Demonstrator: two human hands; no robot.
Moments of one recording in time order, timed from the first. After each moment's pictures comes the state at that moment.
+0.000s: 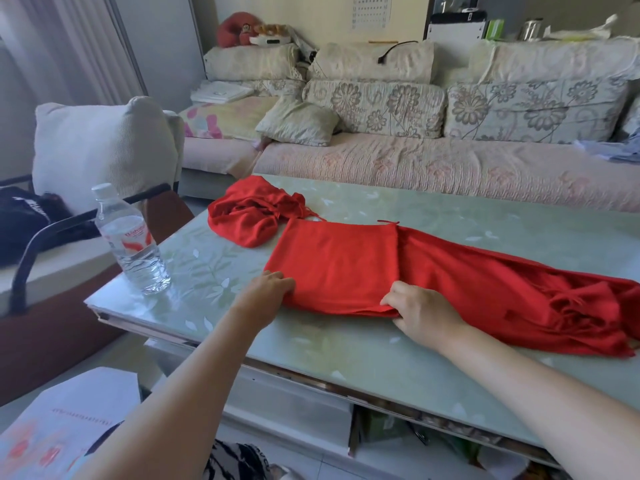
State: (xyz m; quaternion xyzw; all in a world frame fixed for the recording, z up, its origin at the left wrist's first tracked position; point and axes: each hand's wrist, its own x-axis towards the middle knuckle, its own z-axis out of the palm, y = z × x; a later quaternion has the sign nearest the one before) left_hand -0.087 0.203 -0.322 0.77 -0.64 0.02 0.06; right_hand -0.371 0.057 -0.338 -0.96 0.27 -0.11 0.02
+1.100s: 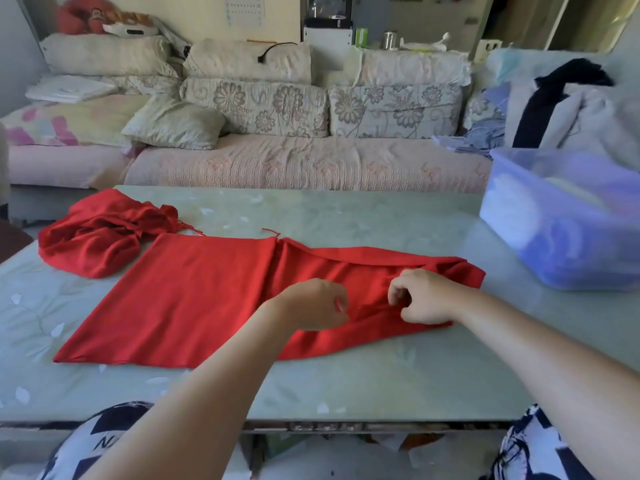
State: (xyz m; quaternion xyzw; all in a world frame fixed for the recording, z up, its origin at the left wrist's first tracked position) left_hand -0.330 0.060 -0.297 0.60 -0.78 -0.17 0.08; right_hand -0.571 -0.016 -0.284 -0.88 0.46 0.02 0.14
